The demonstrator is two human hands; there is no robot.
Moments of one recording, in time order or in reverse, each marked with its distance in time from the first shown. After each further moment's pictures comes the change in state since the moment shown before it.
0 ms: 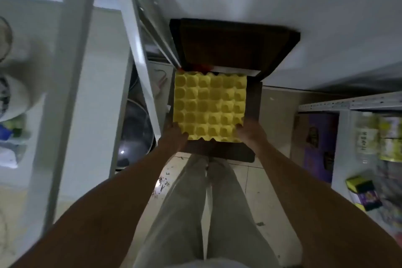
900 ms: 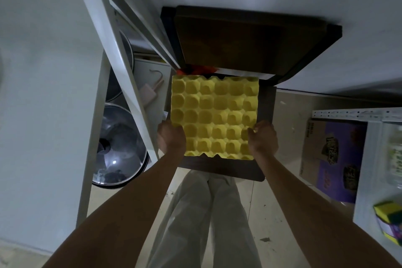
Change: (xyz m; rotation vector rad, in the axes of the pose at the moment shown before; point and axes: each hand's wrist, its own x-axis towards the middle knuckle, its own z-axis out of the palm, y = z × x) left_hand 0.082 0.025 0.020 -0.252 0.481 -0.204; right_hand 0.092 0.029 0.046 0.155 0.405 0.137
